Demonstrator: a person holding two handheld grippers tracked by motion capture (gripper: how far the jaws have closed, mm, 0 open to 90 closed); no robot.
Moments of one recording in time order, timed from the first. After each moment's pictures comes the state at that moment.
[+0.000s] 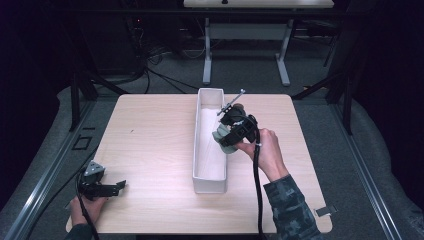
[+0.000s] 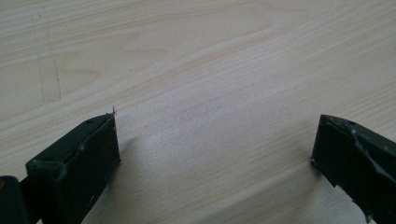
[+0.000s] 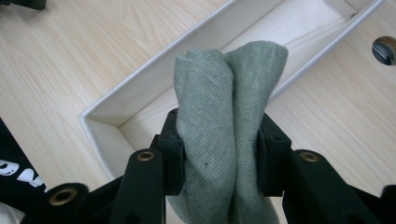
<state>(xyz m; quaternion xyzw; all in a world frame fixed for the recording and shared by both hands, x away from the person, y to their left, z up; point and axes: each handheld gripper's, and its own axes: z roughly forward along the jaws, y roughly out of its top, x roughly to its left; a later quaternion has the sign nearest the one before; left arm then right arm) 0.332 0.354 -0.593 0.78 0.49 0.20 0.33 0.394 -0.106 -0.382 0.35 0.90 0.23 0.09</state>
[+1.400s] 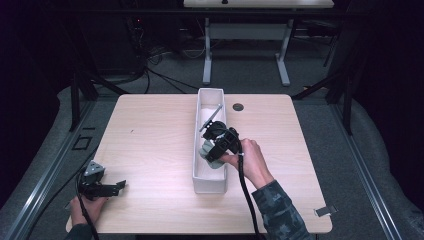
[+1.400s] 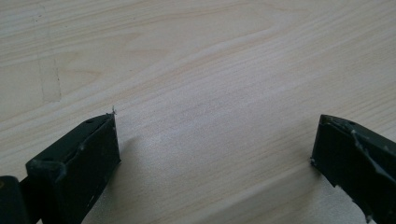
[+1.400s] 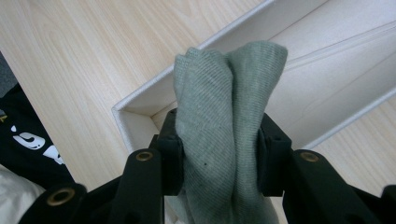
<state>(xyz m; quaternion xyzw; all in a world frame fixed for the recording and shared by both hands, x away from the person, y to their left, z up) 0.332 0.354 -0.593 0.78 0.49 0.20 0.33 0.388 -0.065 -0.420 0.31 0.93 0.20 0.04</state>
